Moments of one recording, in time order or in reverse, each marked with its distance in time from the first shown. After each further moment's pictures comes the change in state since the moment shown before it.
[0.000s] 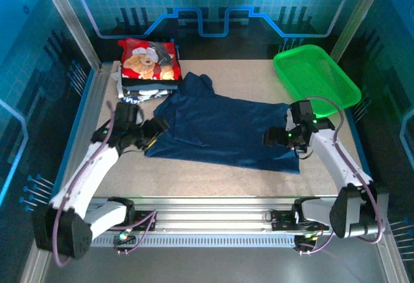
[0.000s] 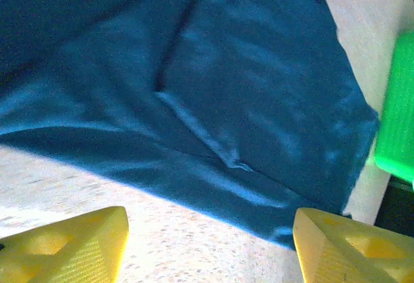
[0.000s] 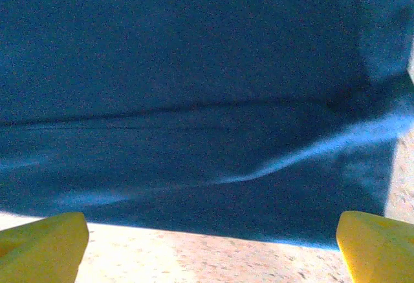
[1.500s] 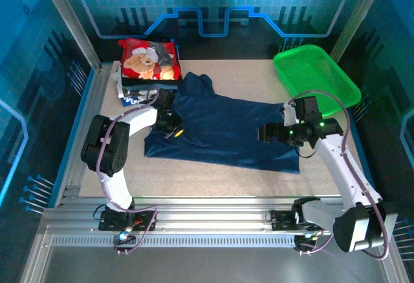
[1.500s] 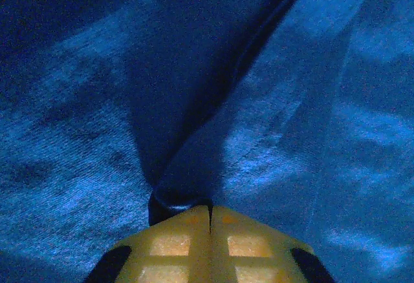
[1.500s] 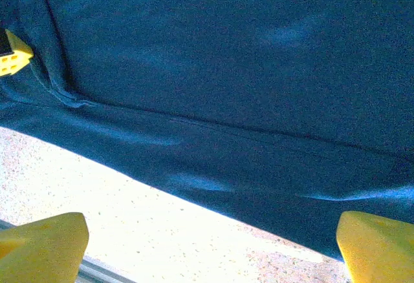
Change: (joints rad) left arm -0.076 0.731 0.272 0.122 -0.059 -0.064; right arm 0.027 -0.092 0.070 -0.032 -0.136 -0.074
